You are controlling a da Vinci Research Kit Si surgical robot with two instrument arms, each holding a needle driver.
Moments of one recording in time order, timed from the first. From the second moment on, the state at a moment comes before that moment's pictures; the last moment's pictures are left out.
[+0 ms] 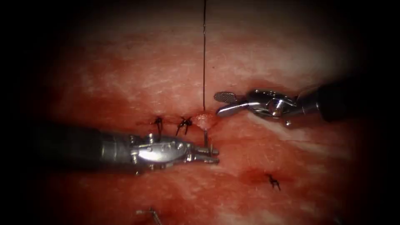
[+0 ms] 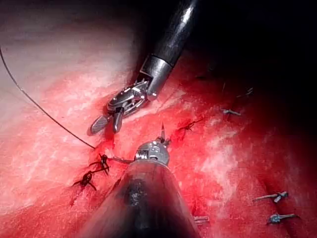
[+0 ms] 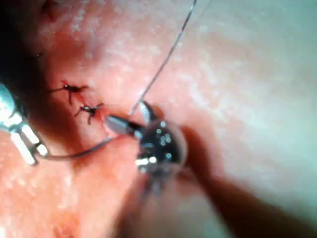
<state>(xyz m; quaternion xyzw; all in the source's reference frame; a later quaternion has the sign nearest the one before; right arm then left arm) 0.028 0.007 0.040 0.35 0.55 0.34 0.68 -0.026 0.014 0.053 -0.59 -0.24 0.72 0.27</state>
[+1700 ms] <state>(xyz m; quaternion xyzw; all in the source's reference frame) 0.027 0.005 0.030 0.42 0.51 0.49 0.57 -0.026 0.015 0.047 -0.50 0.17 0.85 -0.01</state>
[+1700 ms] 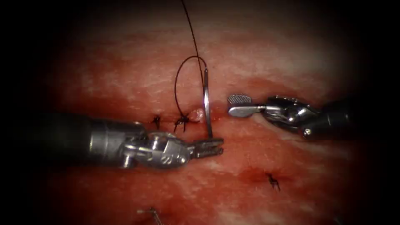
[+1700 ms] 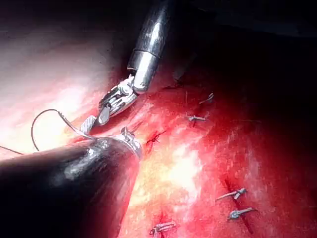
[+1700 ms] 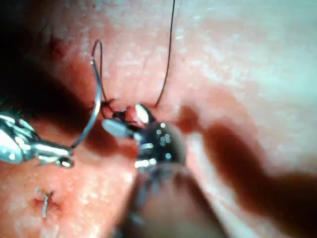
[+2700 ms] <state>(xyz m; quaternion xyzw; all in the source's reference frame) 0.032 0.005 0.031 0.50 0.48 0.51 0.51 -0.027 0.015 0.048 -0.50 0.16 0.85 -0.02</state>
